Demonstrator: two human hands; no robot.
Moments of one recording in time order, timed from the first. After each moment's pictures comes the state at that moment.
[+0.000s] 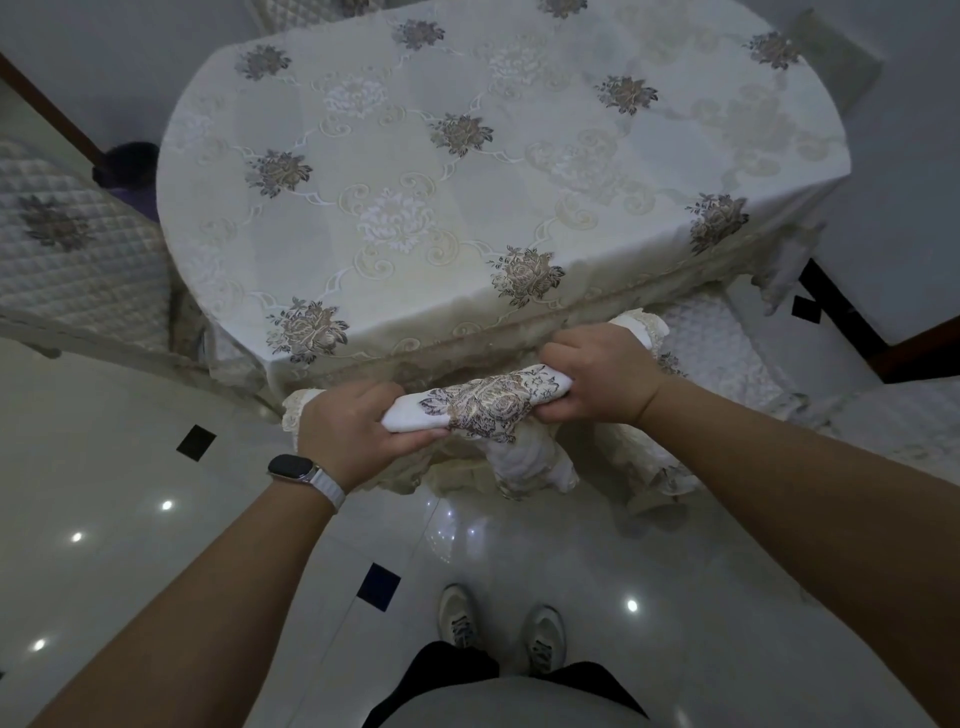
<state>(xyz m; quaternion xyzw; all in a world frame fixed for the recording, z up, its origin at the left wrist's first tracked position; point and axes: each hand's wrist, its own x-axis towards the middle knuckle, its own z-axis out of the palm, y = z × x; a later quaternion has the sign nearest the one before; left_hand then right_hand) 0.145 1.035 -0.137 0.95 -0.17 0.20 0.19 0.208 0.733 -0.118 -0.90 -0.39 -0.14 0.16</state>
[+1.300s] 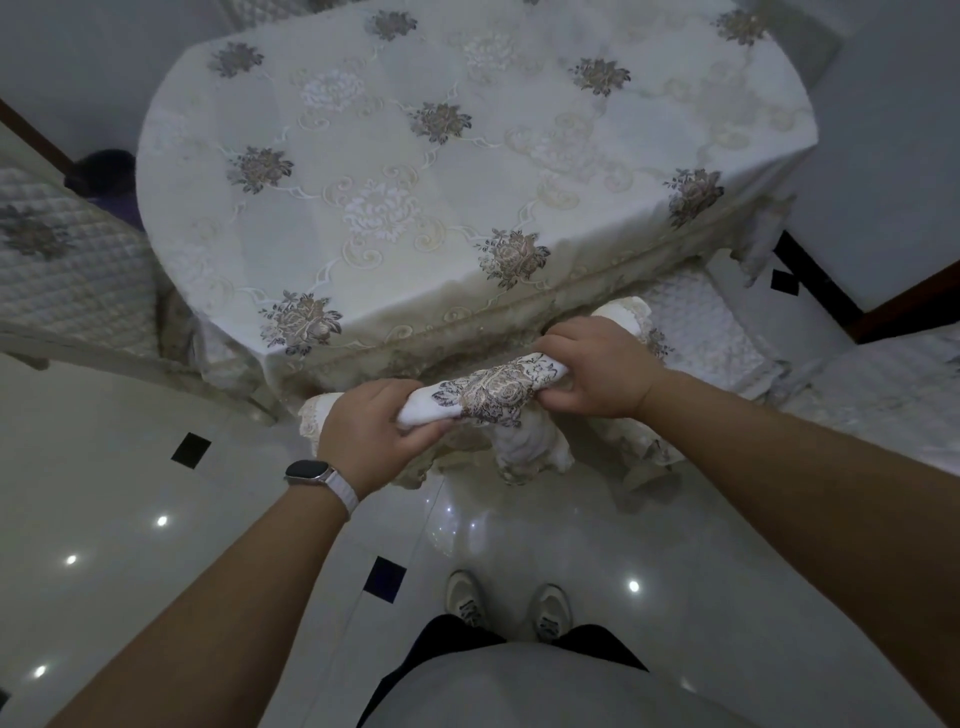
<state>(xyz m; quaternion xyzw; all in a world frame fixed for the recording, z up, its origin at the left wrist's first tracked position) 0.121 1.025 -0.145 0.95 -0.16 0.08 0.24 0.174 0.729 -0.117 -0.94 -0.32 0.00 0.13</state>
